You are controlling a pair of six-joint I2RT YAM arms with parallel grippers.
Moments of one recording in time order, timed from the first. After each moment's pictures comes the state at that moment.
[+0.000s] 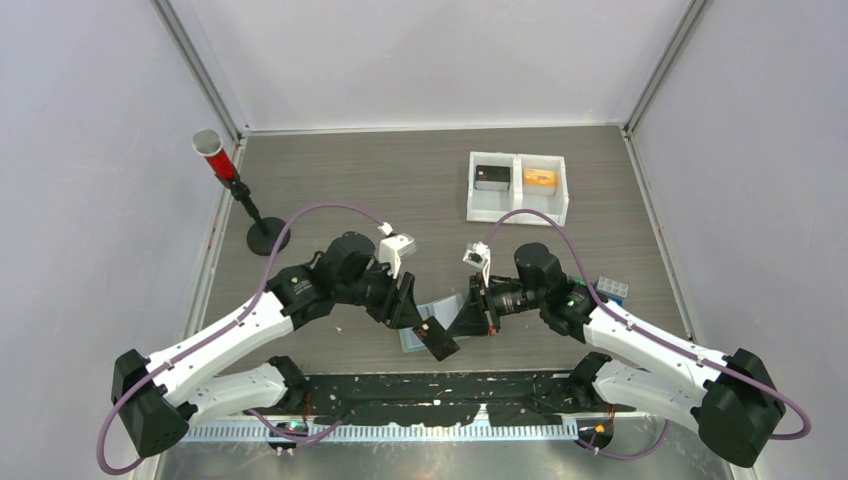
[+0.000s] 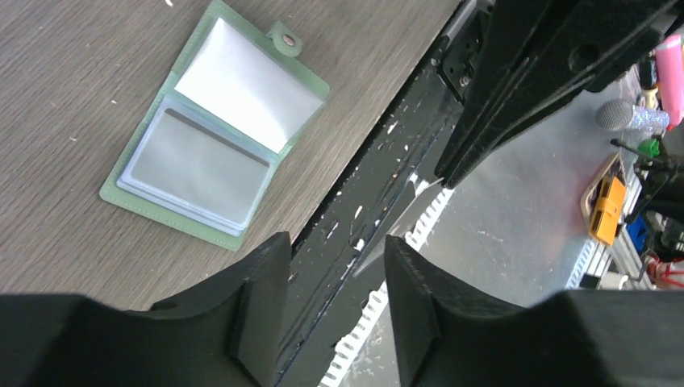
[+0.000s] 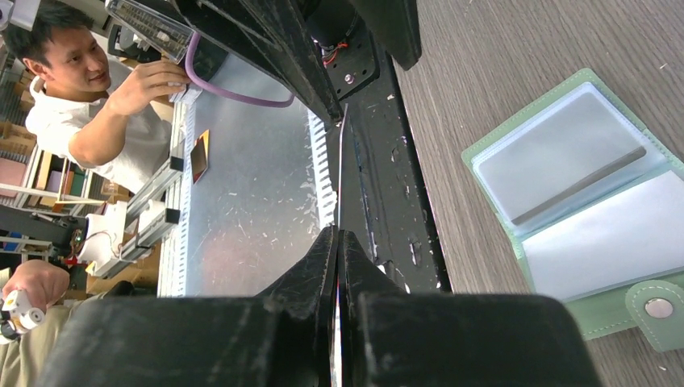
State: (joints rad) left arm -0.84 0.99 0.83 -0.54 0.41 -0.39; right arm 0.74 0.95 0.51 0.02 -0.87 0.43
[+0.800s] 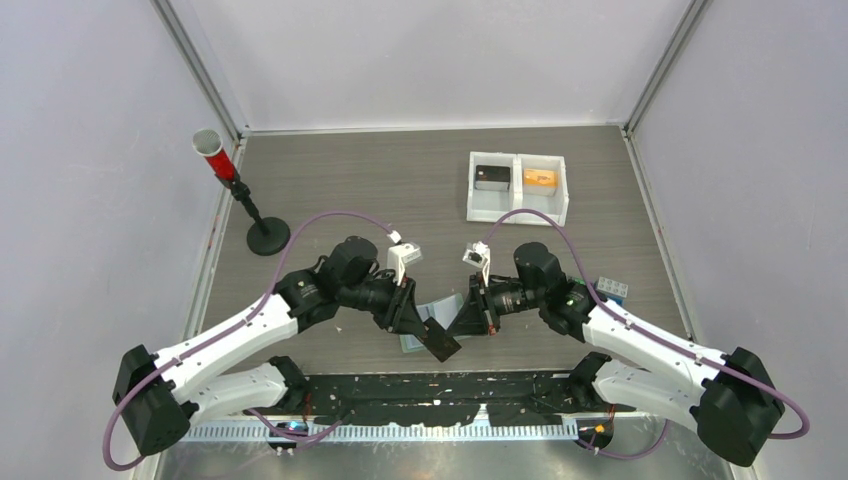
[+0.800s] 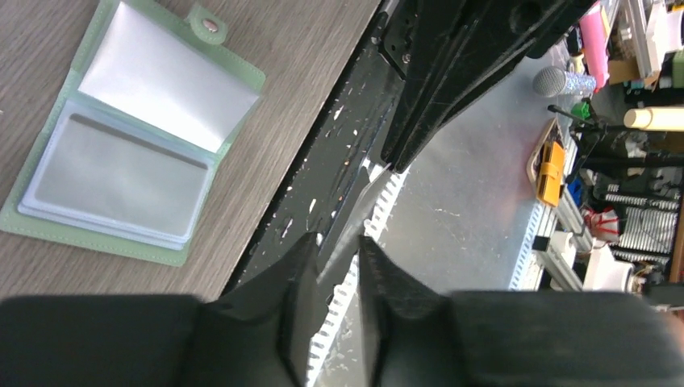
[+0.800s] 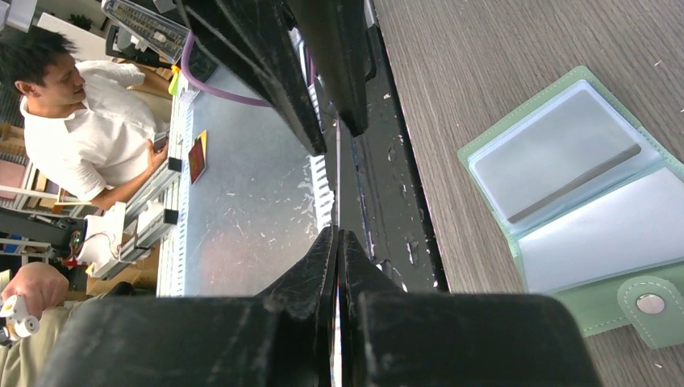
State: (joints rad) left arm -0.84 1.01 0.75 -0.43 0.58 -0.42; right arm 0.74 0.96 0.51 0.02 -0.87 0.42
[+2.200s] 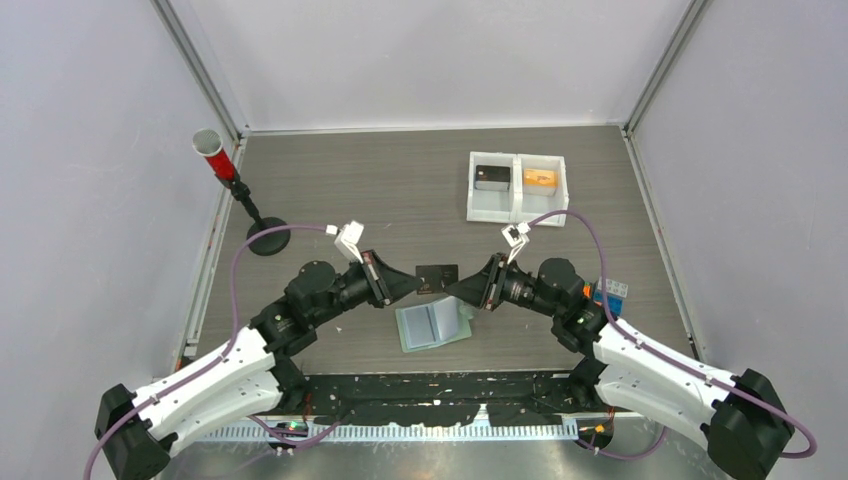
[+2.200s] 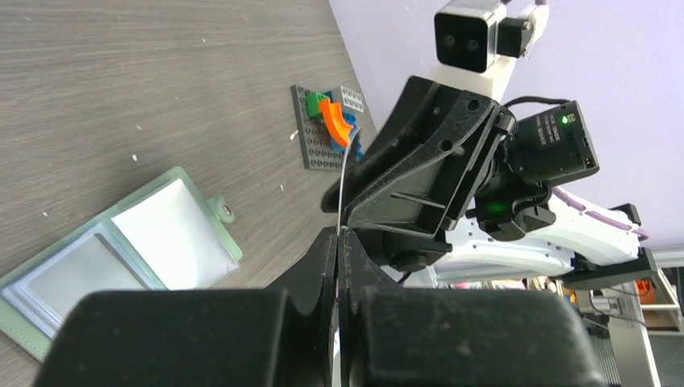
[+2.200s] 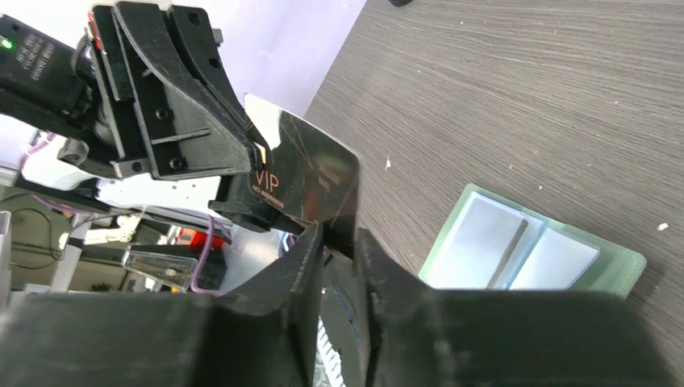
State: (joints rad) left arm -0.84 0.74 0.50 0.09 0.14 -0.98; right arm 0.74 0.82 0.36 0.36 -0.39 0.85
